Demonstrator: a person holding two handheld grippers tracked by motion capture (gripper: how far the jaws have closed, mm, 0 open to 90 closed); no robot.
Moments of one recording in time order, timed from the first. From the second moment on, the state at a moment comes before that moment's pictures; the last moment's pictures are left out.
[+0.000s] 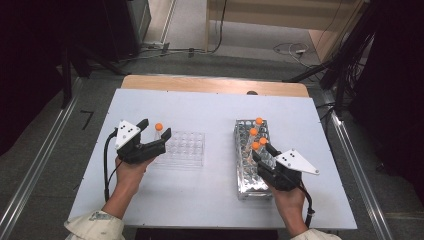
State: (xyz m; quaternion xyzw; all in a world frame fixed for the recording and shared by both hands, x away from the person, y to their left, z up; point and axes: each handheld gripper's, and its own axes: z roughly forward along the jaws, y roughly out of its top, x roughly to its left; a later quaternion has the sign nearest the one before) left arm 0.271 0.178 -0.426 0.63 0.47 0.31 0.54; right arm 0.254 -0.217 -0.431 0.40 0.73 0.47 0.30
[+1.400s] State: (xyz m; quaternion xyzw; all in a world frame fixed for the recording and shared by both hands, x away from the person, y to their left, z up) left arm 0.271 0.177 -0.427 0.63 0.47 0.31 0.53; right arm 0.282 -0.217 -0.453 0.36 0.79 0.43 0.24
